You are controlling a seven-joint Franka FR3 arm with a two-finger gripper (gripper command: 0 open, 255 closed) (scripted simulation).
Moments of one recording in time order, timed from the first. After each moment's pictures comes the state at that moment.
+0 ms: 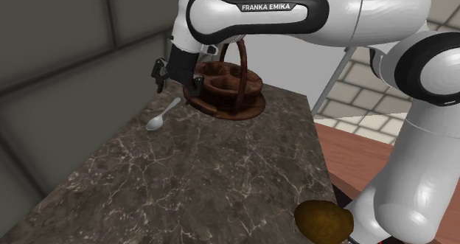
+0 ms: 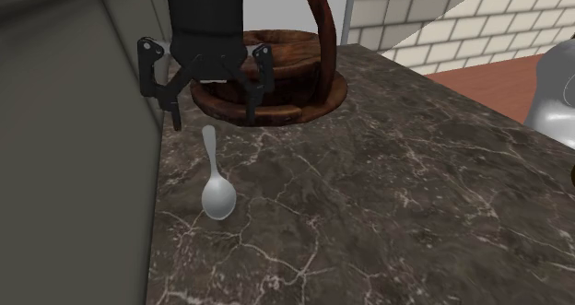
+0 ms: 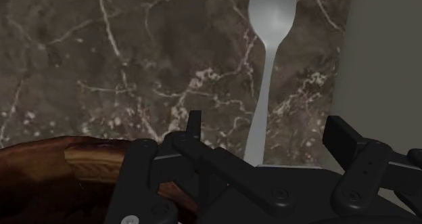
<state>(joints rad) 0.09 0.31 0.41 -1.57 0.05 1.97 1.33</state>
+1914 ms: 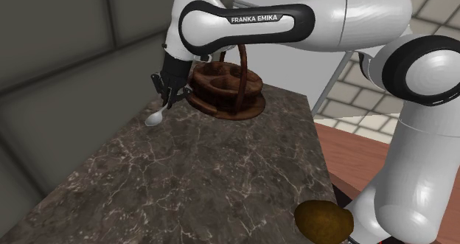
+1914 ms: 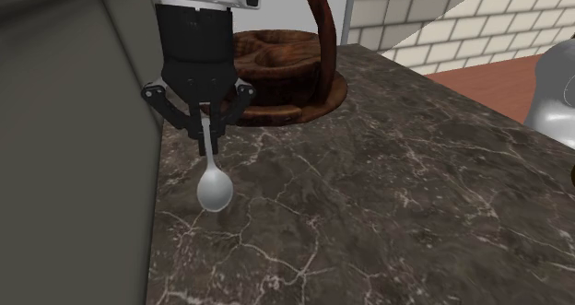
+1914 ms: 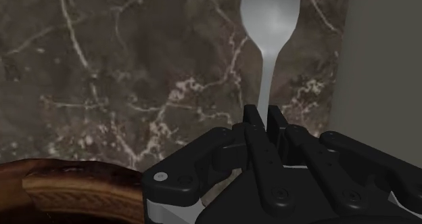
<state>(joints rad) 0.11 0.37 0.41 -1.56 0.03 2.02 1.37</state>
